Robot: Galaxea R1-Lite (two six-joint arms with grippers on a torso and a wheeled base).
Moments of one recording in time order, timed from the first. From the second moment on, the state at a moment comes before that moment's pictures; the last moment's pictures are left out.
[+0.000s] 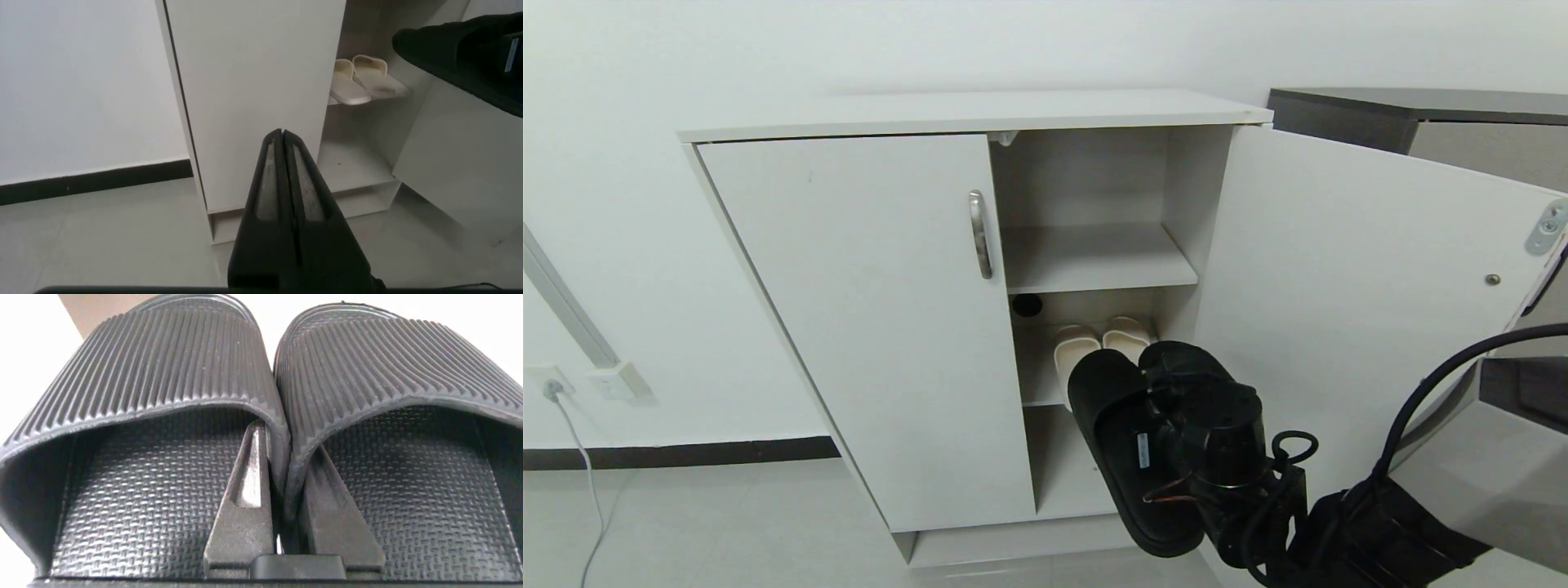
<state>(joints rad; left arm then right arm) 0.00 0.00 0.00 0.00 -0.08 0.00 0.83 2.09 -0.78 -1.08 -0.62 0.09</state>
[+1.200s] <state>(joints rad) 0.00 0.00 0.00 0.00 -0.08 0.00 0.74 2.10 -0.71 -1.15 -0.54 0.09</state>
